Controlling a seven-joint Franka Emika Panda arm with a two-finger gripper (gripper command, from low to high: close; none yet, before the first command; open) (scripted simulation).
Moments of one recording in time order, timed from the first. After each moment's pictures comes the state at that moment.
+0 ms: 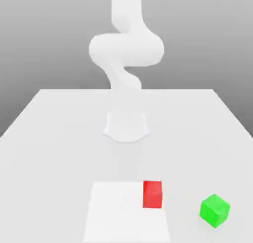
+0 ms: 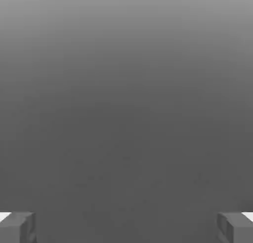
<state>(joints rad) 0.00 -0.72 0.02 -2.35 0.00 2.35 0.82</state>
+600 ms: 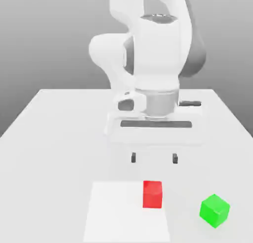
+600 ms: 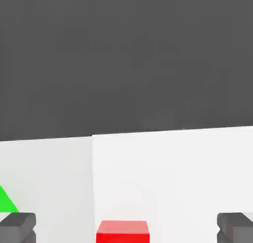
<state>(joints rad) 0.03 -0.05 0.14 -2.75 0.00 2.75 1.02</state>
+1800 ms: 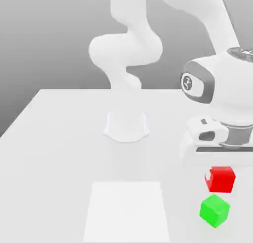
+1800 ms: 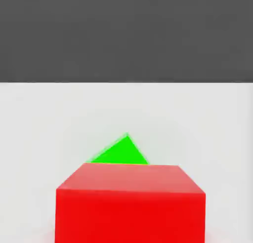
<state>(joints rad) 0.29 0.22 0.19 -2.48 -0.09 2.69 1.35</state>
